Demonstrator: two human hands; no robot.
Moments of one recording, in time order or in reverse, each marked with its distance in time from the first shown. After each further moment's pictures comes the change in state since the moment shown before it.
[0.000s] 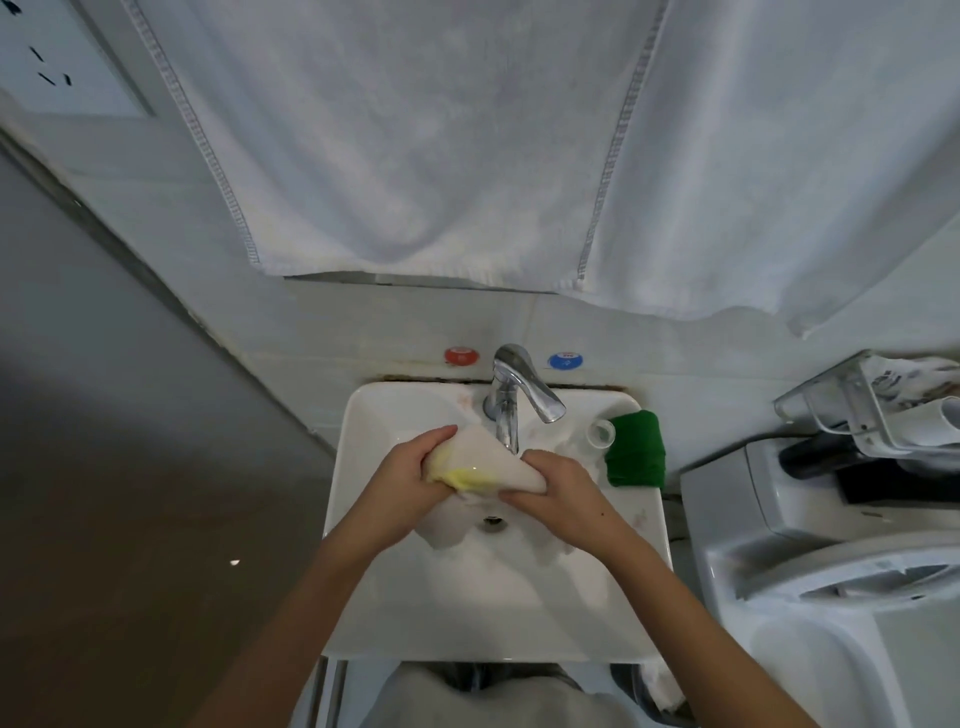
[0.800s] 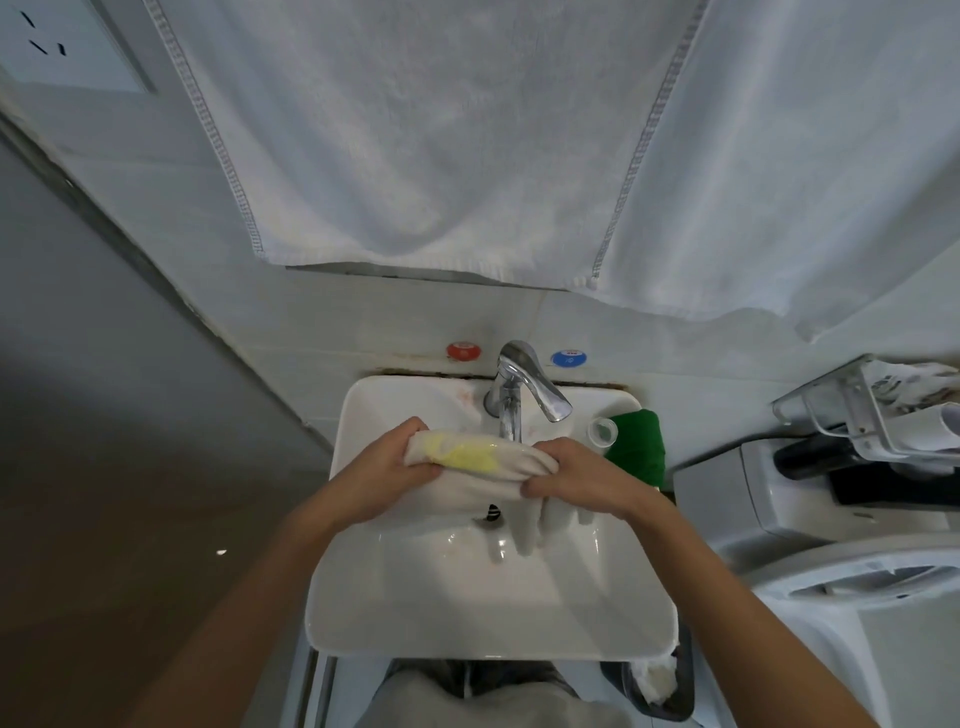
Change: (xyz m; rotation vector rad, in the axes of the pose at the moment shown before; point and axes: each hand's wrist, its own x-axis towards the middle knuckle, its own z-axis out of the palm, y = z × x) left_hand 0.019 -0.026 -0.030 0.078 -0.158 0.008; right_hand 0.021 -0.005 -0.029 0.080 -0.295 0.166
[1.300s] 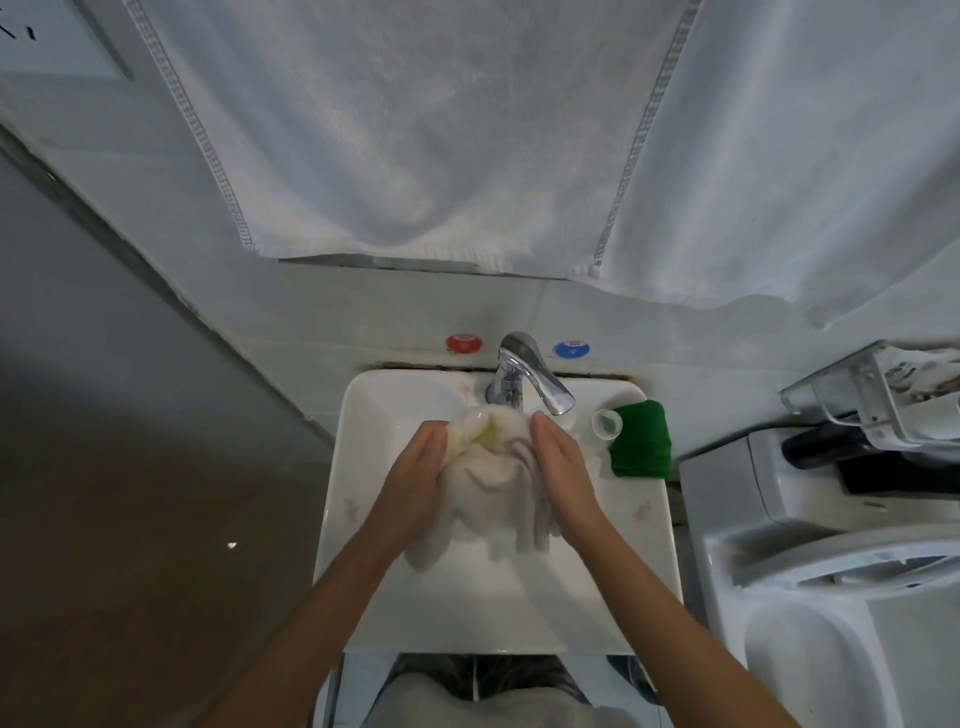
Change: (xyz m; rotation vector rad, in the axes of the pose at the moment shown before) left_hand -0.003 0.009 0.051 -0.312 0.289 -0.003; right_hand 0.011 -0.004 0.053 0.719 0.539 0.007
